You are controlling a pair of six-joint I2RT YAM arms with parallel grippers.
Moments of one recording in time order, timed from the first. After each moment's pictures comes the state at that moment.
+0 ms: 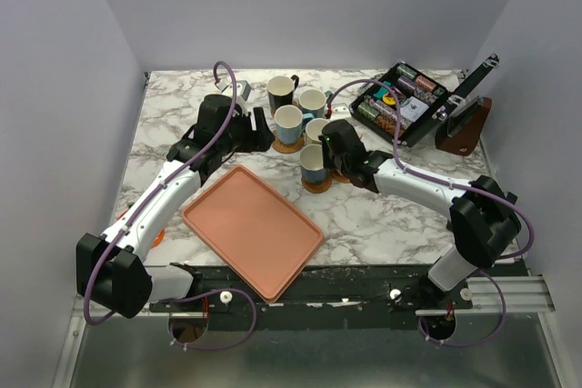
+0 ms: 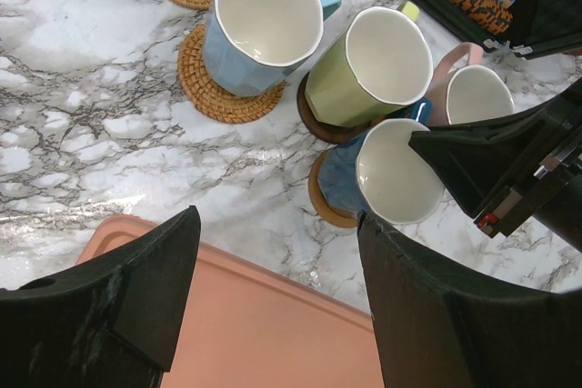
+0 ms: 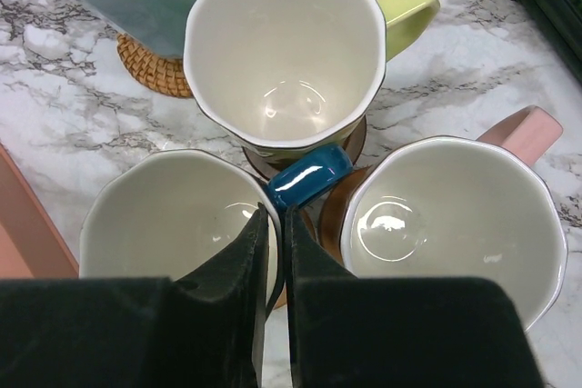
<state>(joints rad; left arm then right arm) -0.40 1.27 1.09 -0.33 0.13 -0.37 0.73 1.61 1.06 -0.07 0.38 0.31</state>
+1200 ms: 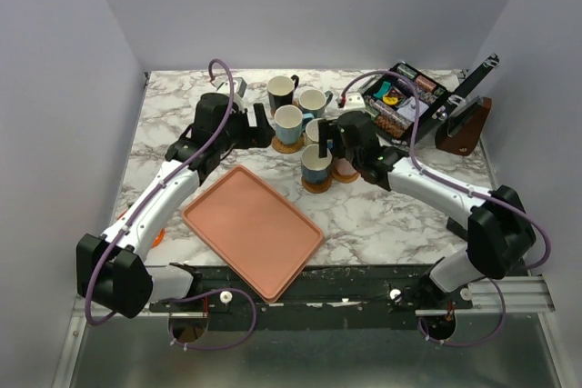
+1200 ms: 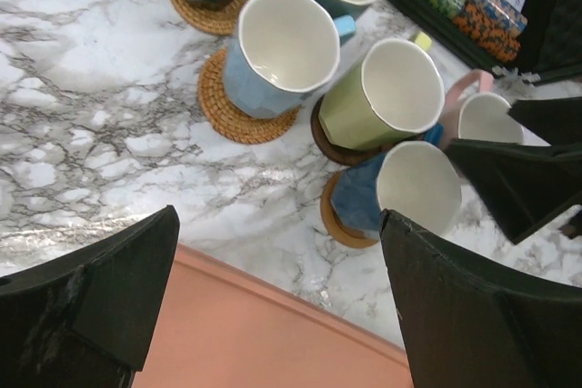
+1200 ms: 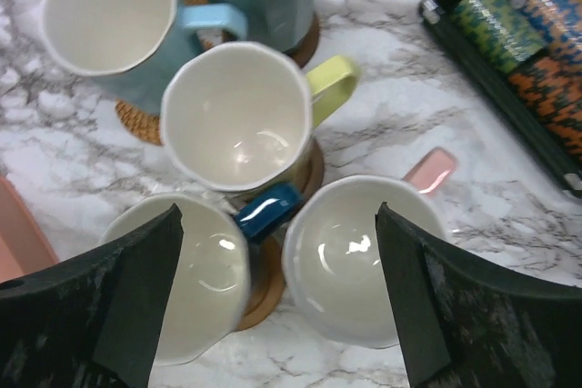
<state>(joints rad) -0.39 1.27 1.09 -0.30 0.11 -0.36 0.70 1.52 1.06 -0.06 0.40 0.26</state>
